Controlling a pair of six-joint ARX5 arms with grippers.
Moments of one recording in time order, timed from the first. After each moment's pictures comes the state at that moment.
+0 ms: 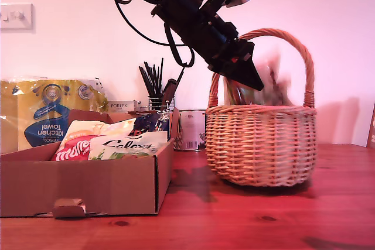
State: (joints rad) left arm -0.73 2.04 1.69 -0.31 0.32 0.55; right arm 0.41 0.55 0.67 -0.60 -0.30 -0.21
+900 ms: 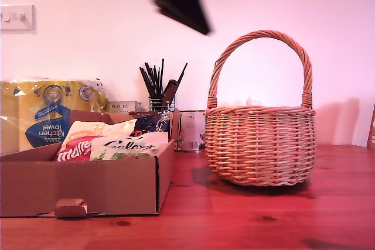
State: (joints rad) left arm -0.60 1.73 1.65 -0.74 0.38 0.51; right arm 0.41 0.55 0.67 -0.60 -0.30 -0.23
